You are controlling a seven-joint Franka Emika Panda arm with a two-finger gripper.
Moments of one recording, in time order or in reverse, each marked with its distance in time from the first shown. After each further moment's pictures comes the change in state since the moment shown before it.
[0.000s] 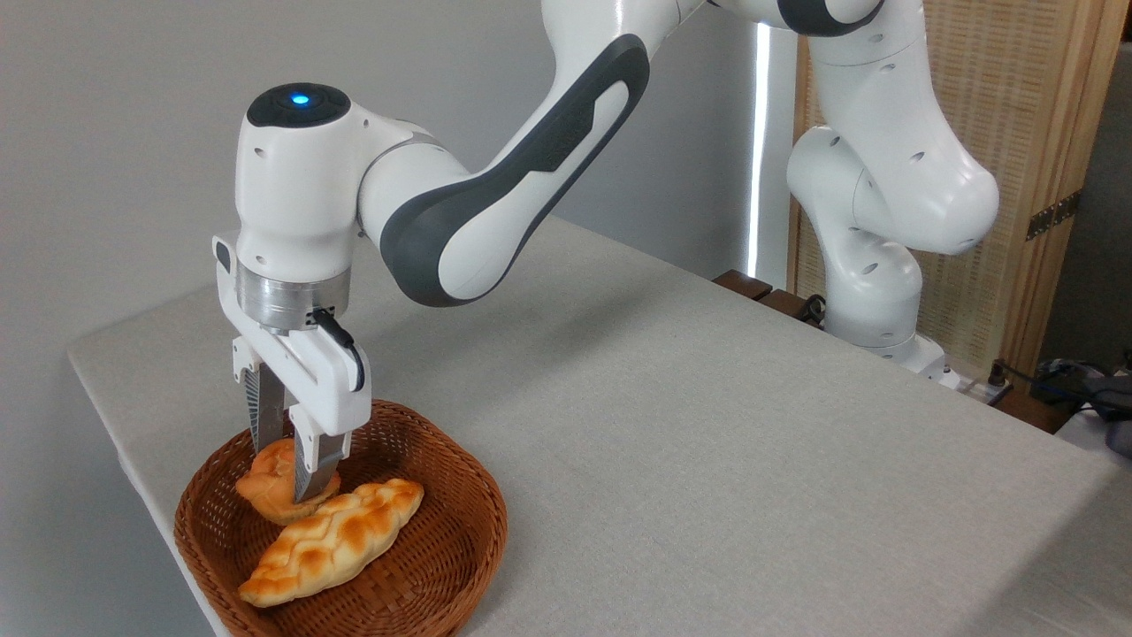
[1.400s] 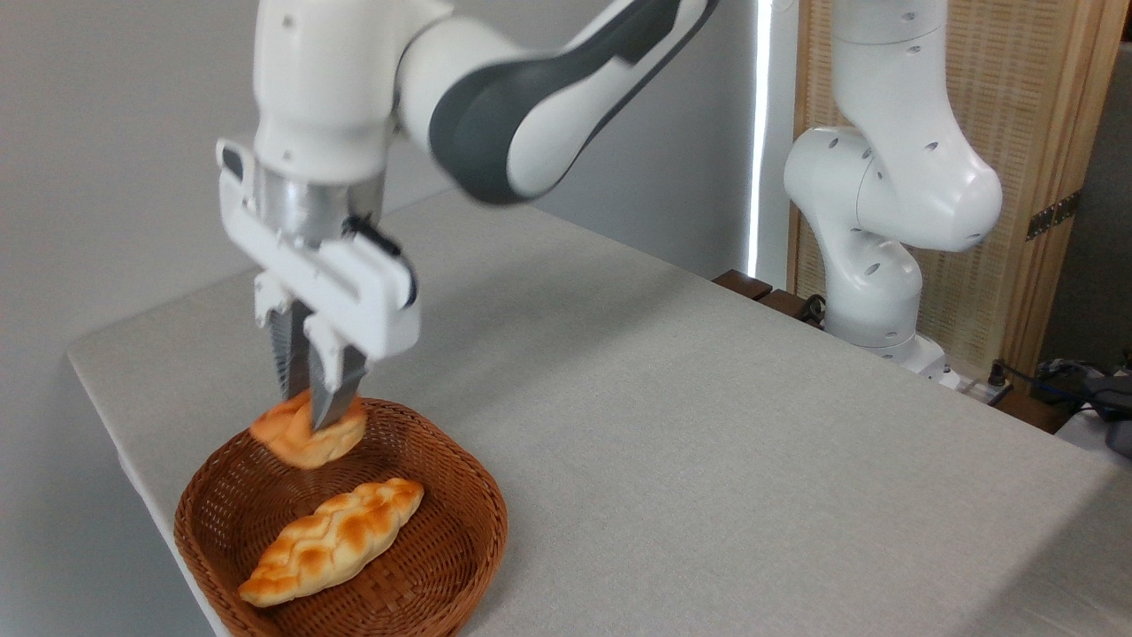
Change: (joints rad) arm 0.092 -0.172 0.032 0.038 -0.068 -0.254 0.002
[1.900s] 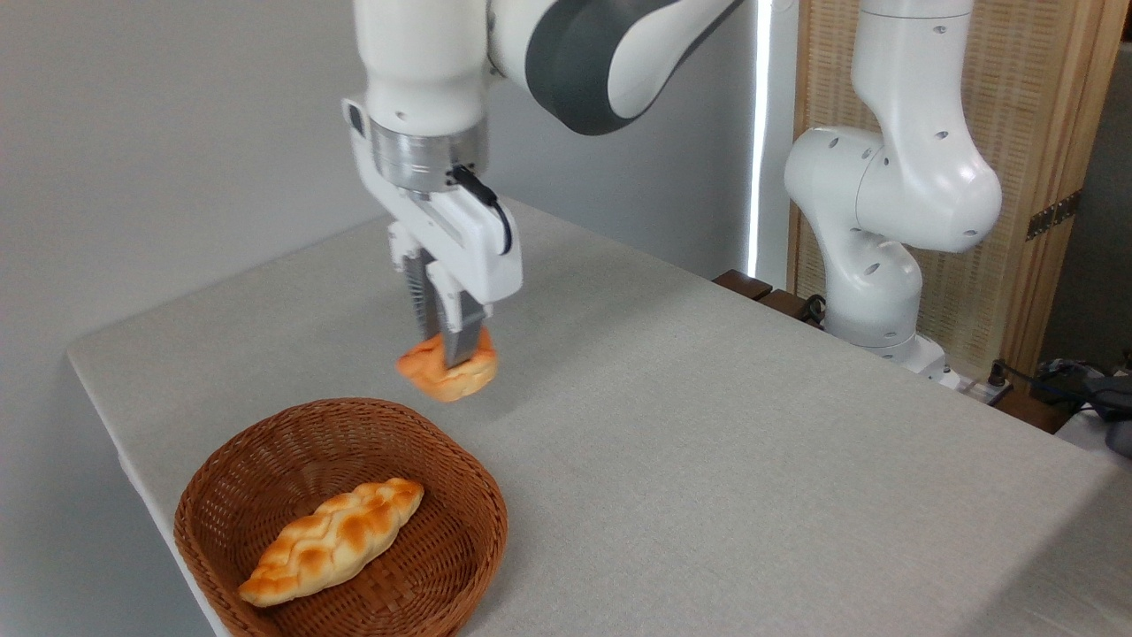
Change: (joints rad) arm -0.031 -0.252 0.026 -0.272 -0.001 -0.189 0.199
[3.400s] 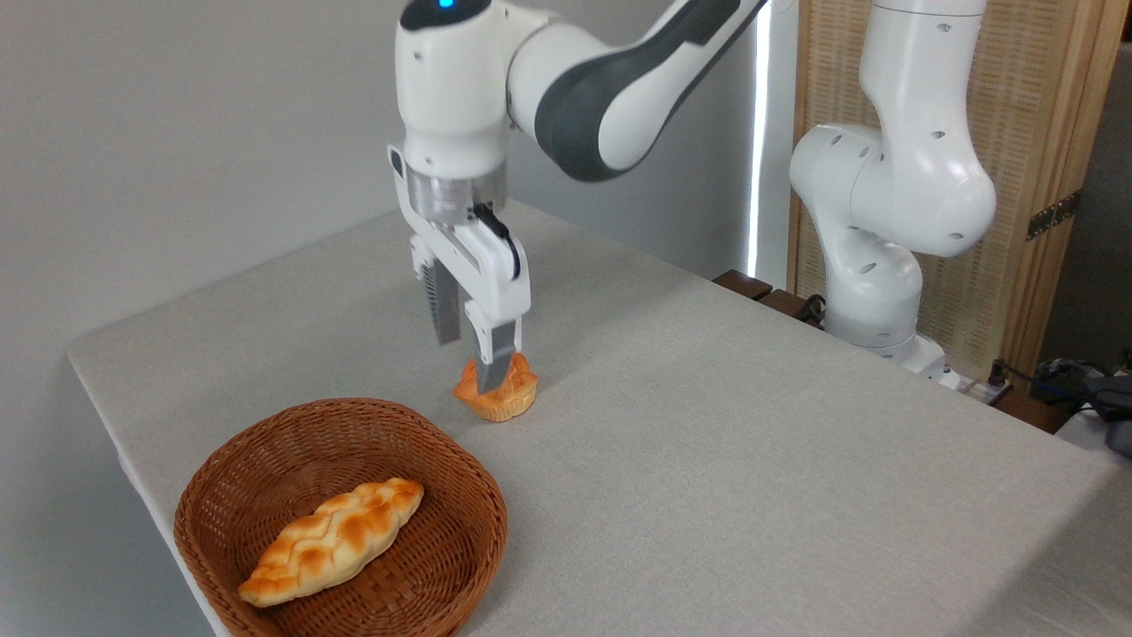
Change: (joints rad) arm -0.138 -0.059 0.022 -0.202 0.023 0.190 -0.041
